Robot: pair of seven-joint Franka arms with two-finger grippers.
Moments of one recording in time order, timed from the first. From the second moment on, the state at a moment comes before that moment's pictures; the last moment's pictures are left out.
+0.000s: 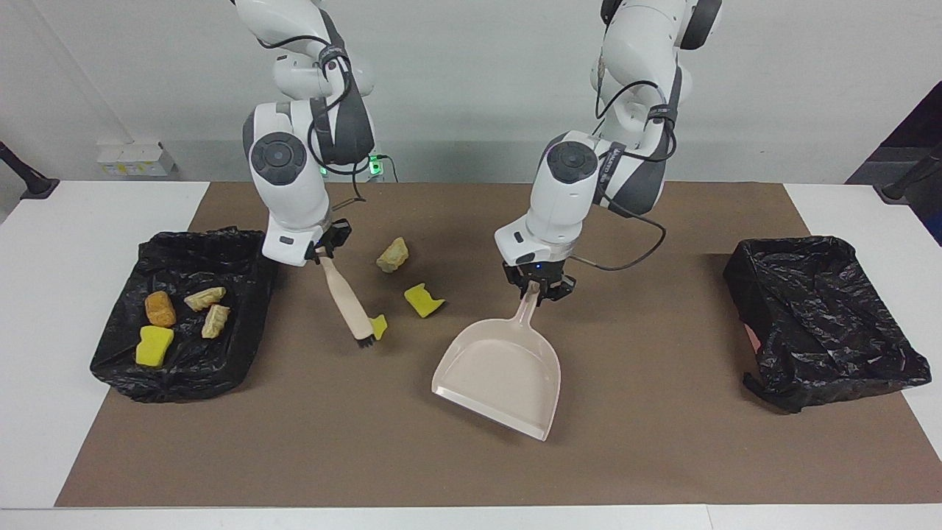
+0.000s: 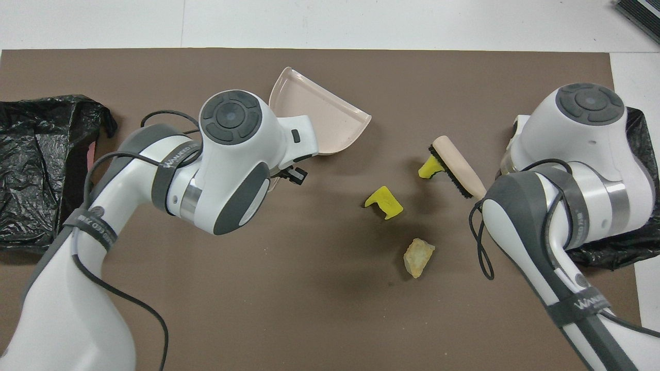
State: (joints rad) left arm -0.44 0.34 -0.09 -1.63 0.01 2.02 0.12; right arm -0.04 0.12 0.20 -1.86 -0.10 1.69 -0.25
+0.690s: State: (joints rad) left arm -0.33 0.13 -0.10 -1.95 0.01 1.98 0.87; right arm 0.01 -0.06 0.21 -2.17 0.00 1.87 0.07
